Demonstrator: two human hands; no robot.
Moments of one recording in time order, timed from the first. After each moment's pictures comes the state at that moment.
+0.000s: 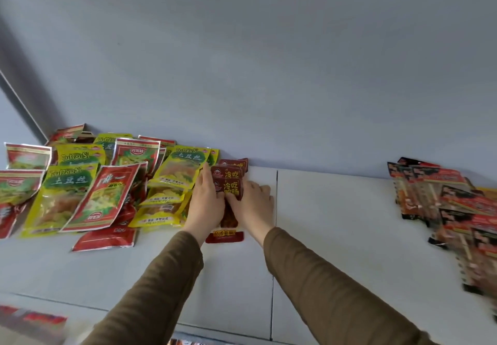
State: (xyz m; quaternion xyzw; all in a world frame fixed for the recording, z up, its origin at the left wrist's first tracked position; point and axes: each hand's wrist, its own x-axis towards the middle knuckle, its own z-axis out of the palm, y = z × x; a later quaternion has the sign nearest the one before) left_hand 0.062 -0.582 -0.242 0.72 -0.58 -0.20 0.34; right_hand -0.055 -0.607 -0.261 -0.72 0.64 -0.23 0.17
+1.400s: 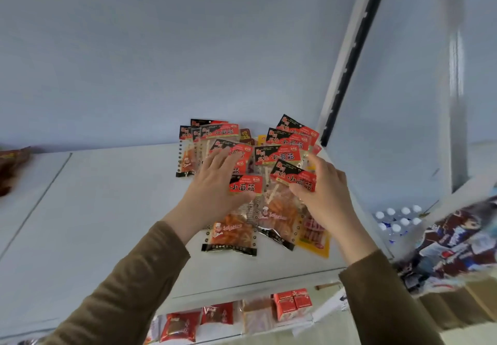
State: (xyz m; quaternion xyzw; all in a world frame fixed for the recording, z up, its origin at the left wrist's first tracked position) left_hand -0.421 -0.512 -0.209 0.50 -0.83 -0.16 0.18; right_hand -0.657 -0.447 -0.208 -0.58 0.75 -0.29 0.11
